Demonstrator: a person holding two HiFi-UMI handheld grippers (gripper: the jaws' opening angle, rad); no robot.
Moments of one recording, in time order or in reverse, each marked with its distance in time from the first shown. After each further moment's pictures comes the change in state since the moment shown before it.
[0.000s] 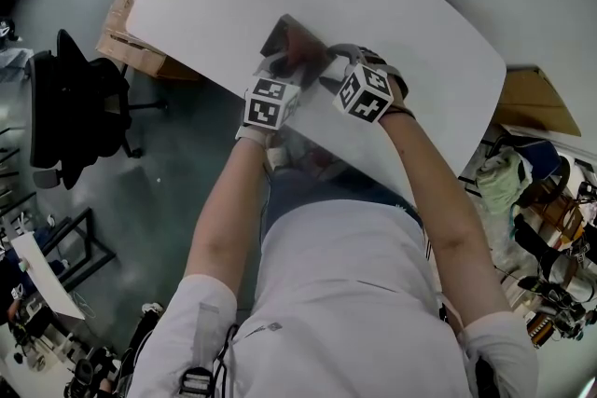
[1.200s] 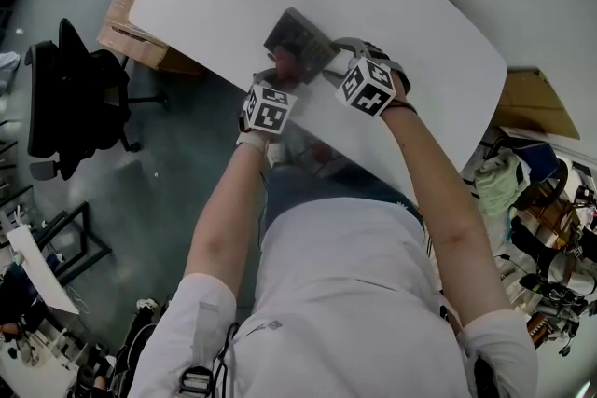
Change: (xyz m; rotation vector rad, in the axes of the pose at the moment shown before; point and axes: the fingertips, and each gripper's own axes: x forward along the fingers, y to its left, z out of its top) left arm -0.017 0.016 -0.090 0.078 0.263 0.136; right arm -0.002 0.001 -0.001 0.002 0.008 -0.029
